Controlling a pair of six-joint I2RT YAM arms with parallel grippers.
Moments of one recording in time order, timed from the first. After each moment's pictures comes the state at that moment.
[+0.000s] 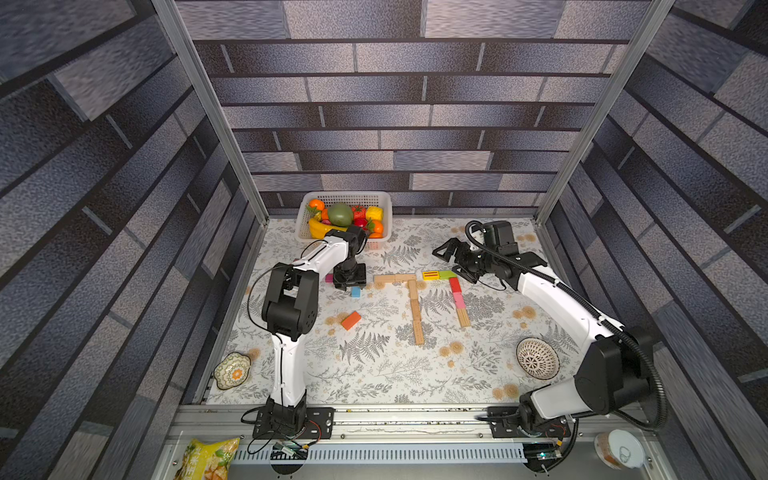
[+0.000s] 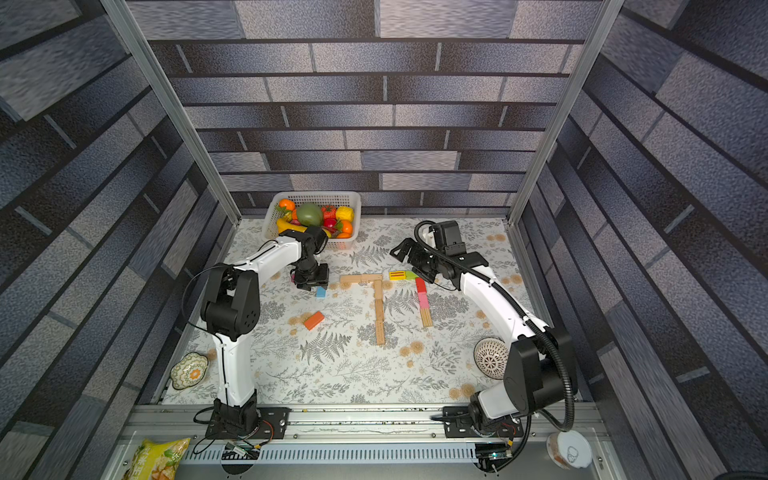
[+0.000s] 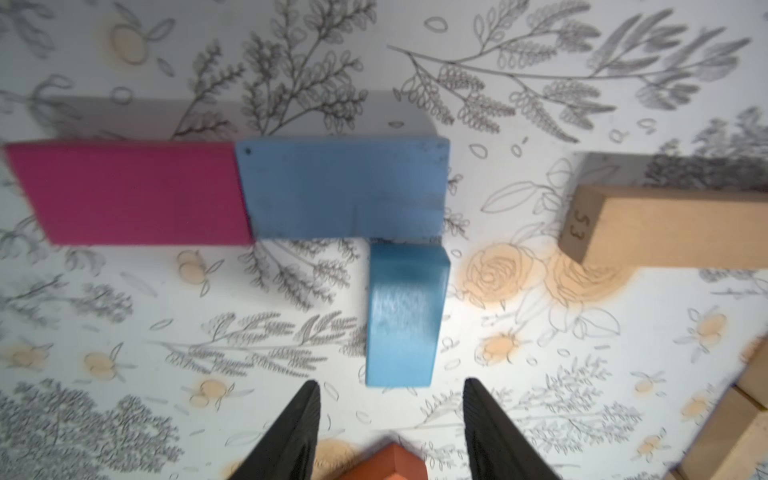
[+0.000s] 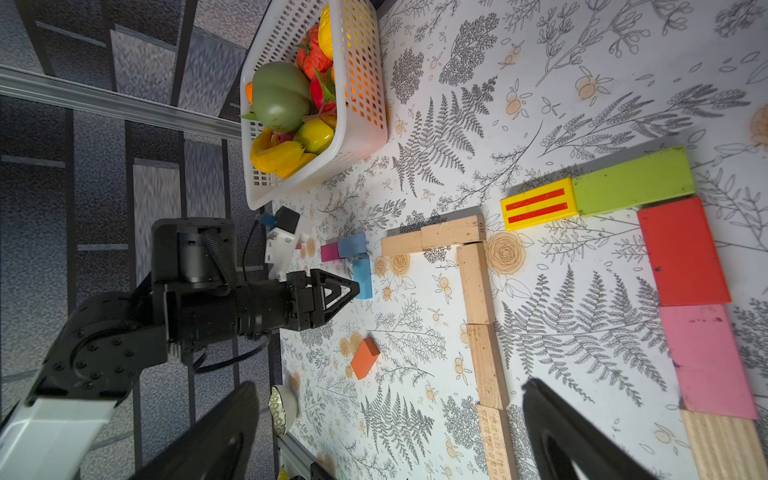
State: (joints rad) left arm -0.31 2.01 1.61 -1.06 0.07 -0.35; right arm 0.34 1.47 1.19 -0.46 -0.47 0.81
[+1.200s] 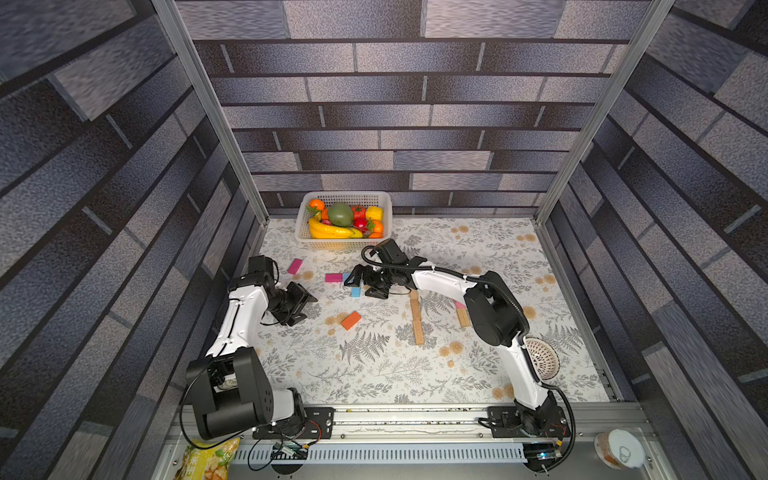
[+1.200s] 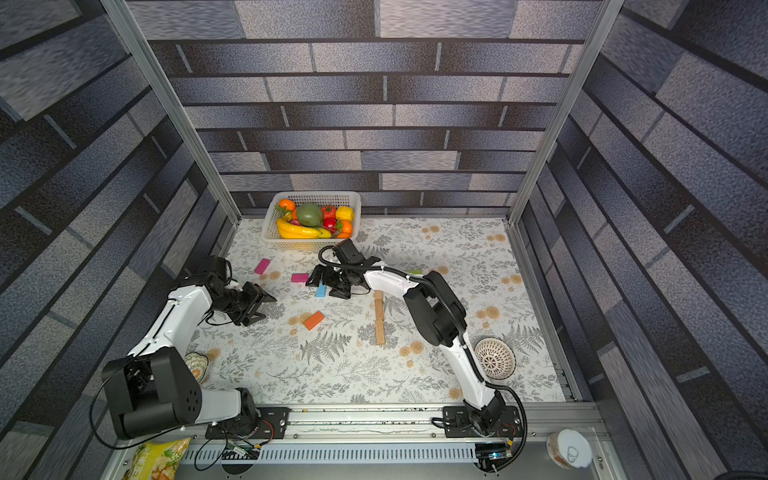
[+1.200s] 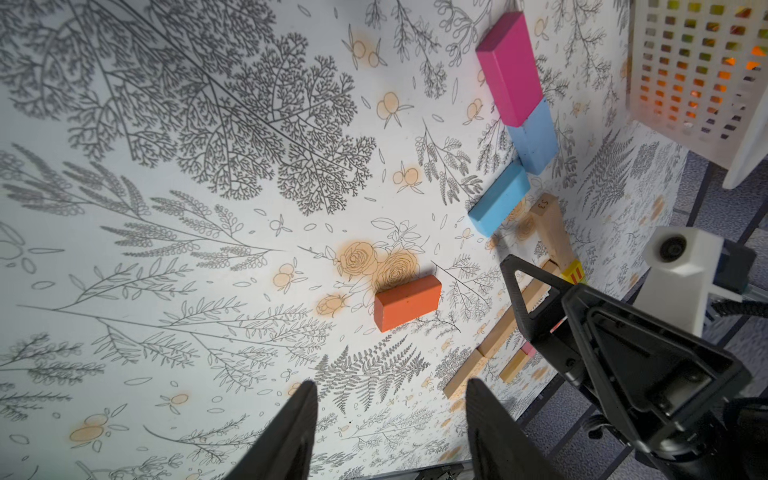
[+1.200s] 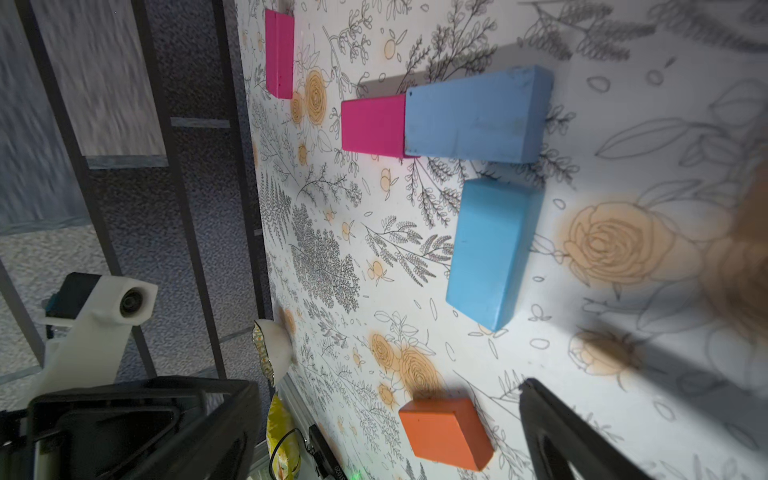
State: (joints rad) left arm 0.26 1.35 0.97 -0.96 0.54 -0.61; right arm 0.78 2.28 1.76 -0.29 -0.55 0.93
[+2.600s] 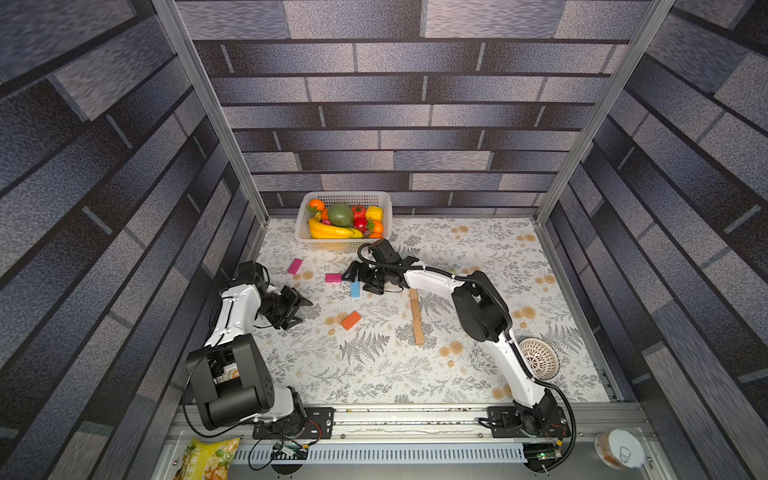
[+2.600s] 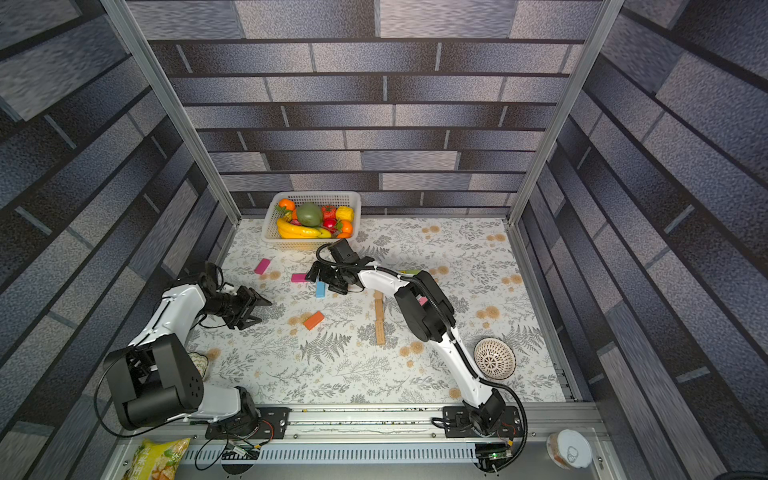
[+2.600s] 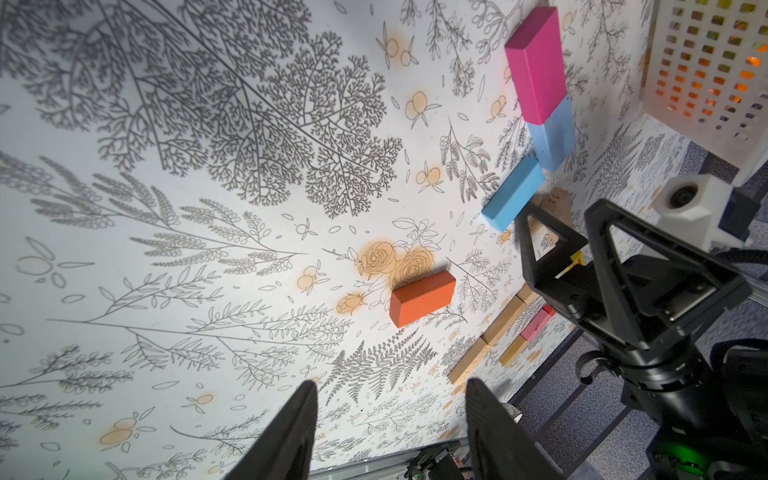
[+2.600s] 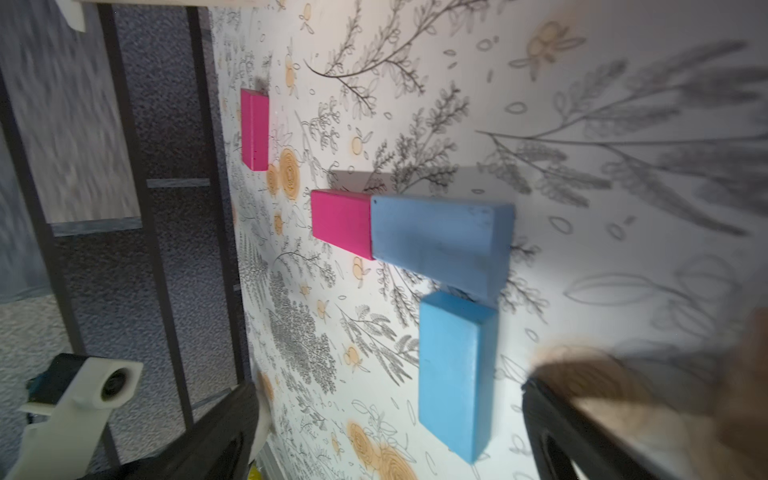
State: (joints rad) left arm 0.36 1.40 0.97 -1.00 0.60 -0.48; right arm 0.79 2.36 1.85 -0.29 -0.42 0.94
